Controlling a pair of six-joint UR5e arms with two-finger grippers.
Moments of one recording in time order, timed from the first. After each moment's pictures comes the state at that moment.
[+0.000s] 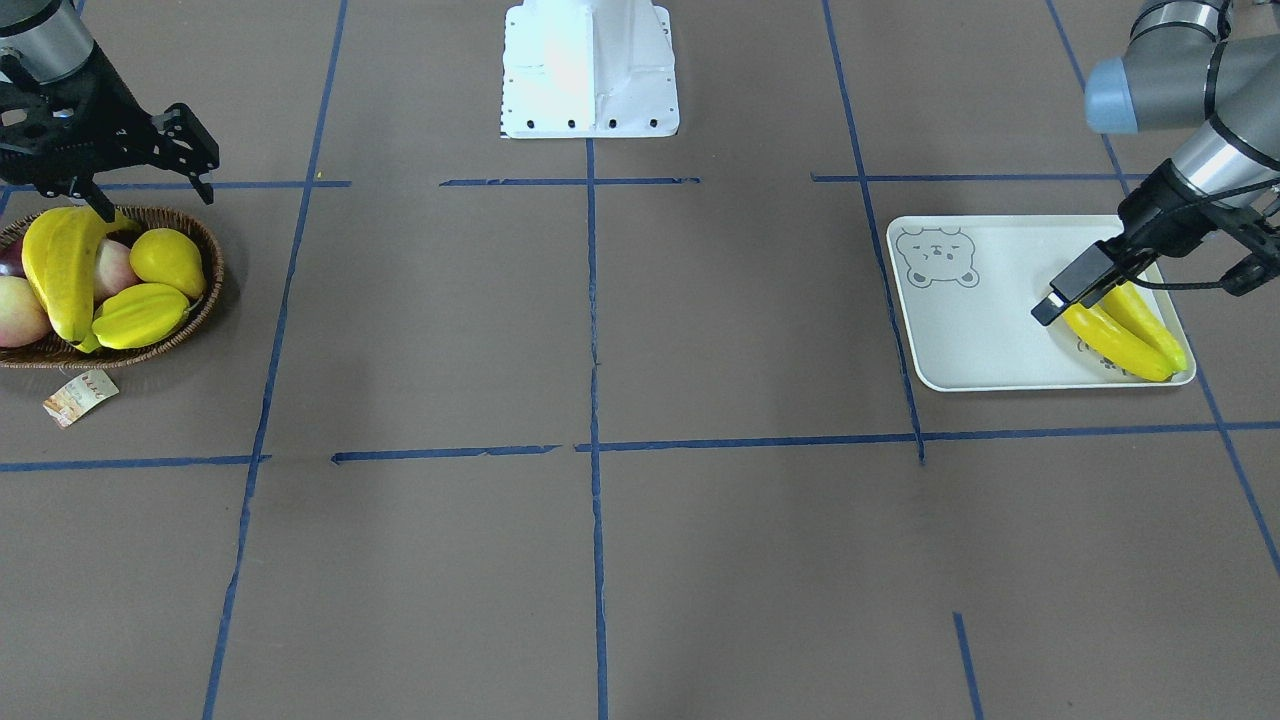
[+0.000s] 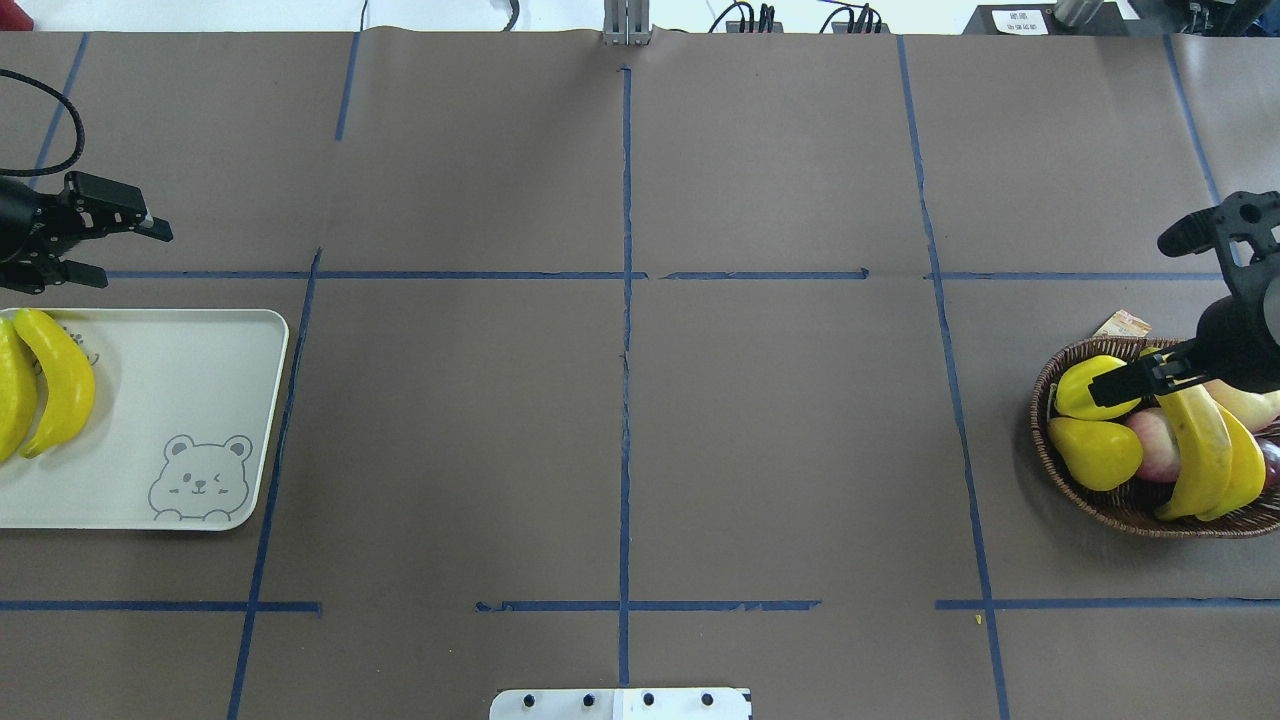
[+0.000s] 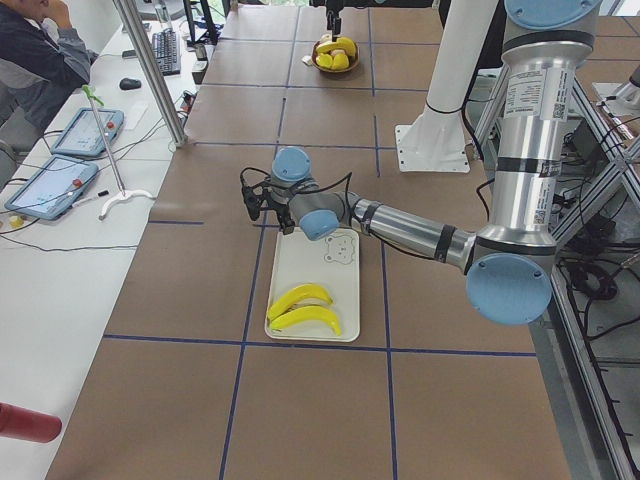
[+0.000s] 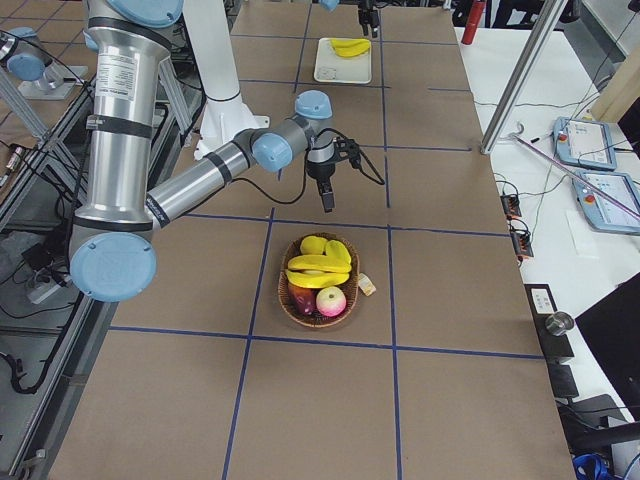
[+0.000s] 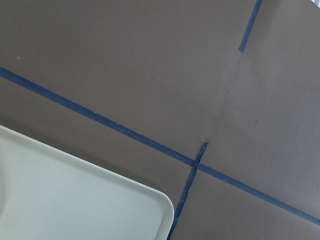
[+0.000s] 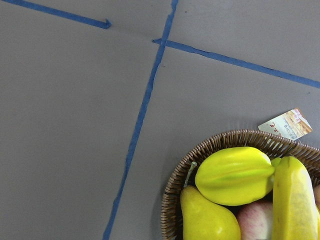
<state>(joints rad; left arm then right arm) -1.09 -1.63 -1.76 -2.28 -2.28 -1.40 0.90 -1.75 2.26 -1.47 2.06 0.60</state>
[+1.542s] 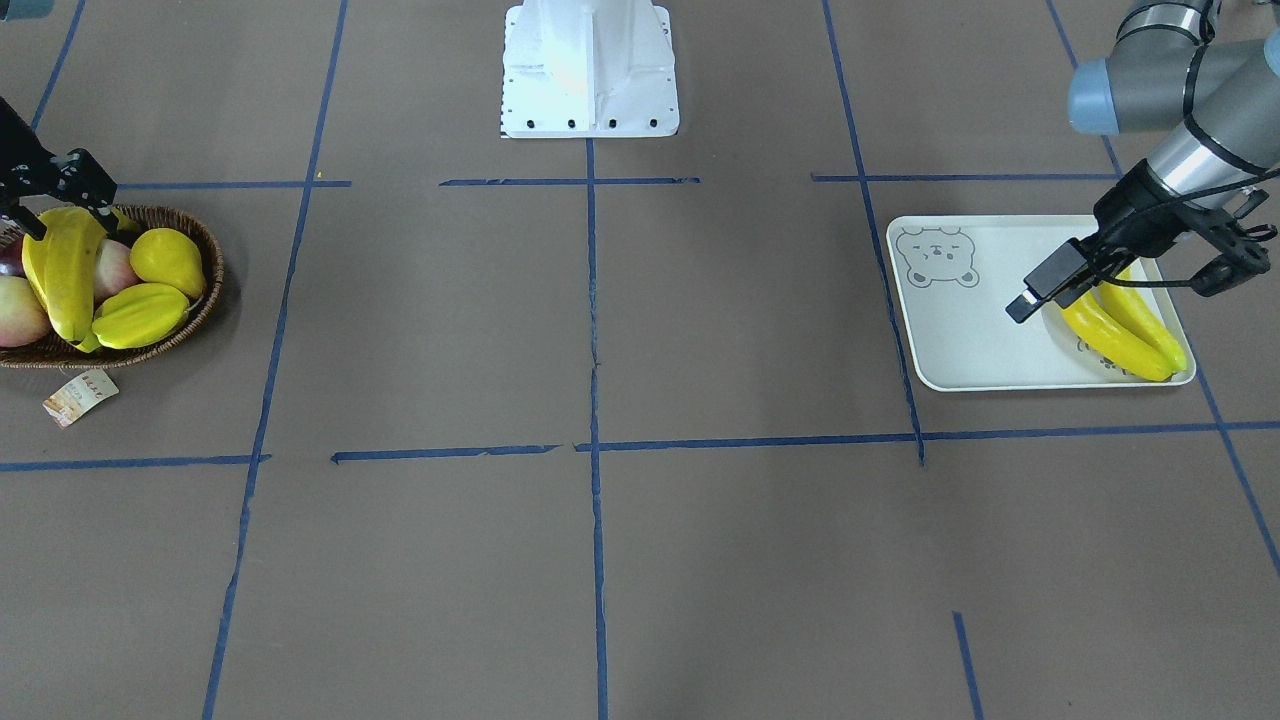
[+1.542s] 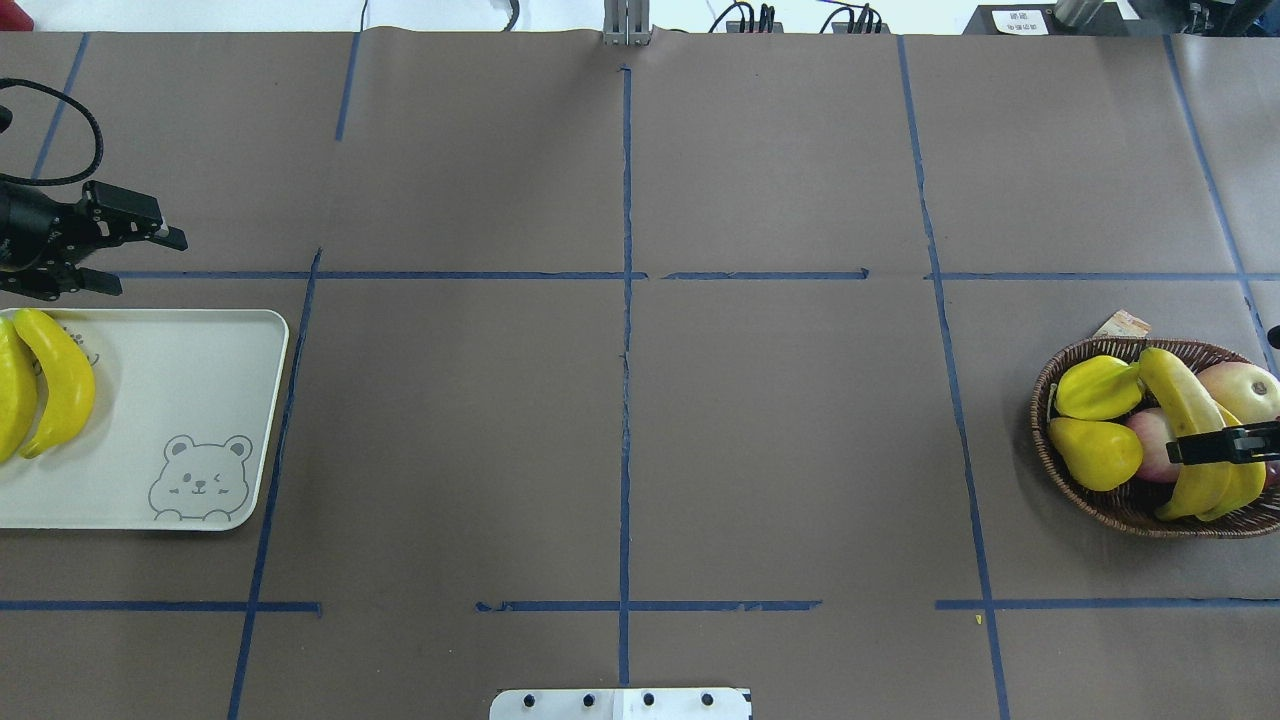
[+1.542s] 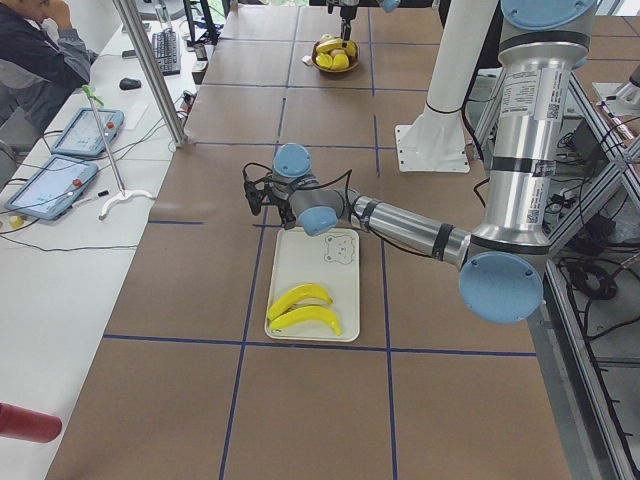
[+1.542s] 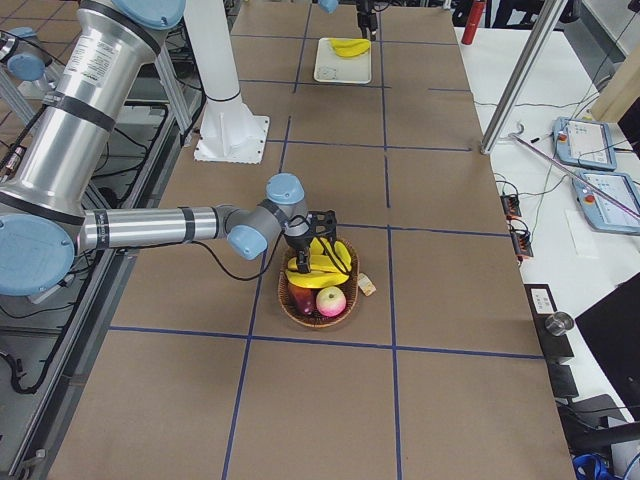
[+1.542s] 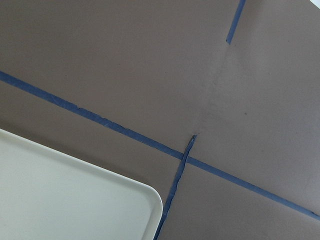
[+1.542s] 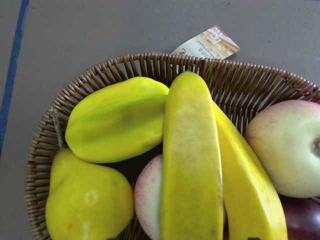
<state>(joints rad) -1.07 -1.63 -1.76 -2.28 -2.28 -1.40 0.86 -1.99 1.98 -0.86 2.04 0.84</state>
